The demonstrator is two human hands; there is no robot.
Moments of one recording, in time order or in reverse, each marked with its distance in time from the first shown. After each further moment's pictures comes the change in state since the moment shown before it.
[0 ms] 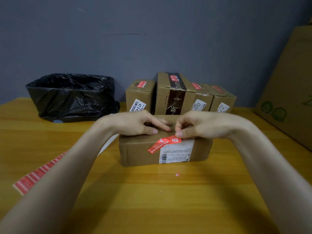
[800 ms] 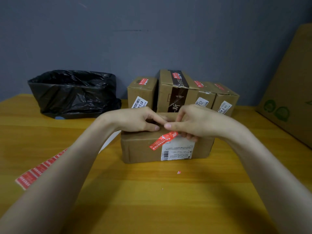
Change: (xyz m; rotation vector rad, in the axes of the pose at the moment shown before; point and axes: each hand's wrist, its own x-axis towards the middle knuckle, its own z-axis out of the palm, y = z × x) left_hand -0.001 -0.002 0.000 -0.055 -0.009 0.016; right_hand 0.006 -0.018 0.014 -0.082 0.258 0.152
